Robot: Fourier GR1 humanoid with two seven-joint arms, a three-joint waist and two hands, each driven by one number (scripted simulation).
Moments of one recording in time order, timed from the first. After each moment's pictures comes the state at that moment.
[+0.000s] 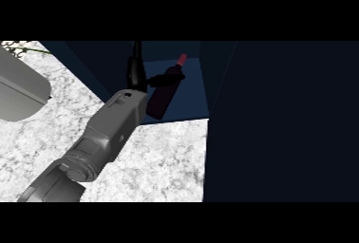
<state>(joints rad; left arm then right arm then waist) -1.16 0.04 -0.26 -0.04 0.57 0.59 -0.68 0.05 -0.17 -0.16 -2.31 -0.50 0.37 0.28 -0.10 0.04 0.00</state>
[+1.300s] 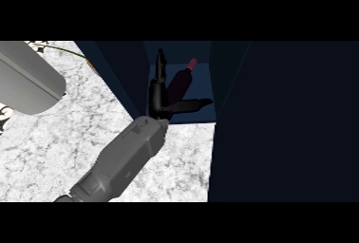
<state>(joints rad) -0.84 0.00 -0.53 -0.61 0.77 0.66 -0.75 0.07 -0.16 -0.15 -2.33 -0.48 0.33 0.32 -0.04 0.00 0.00</state>
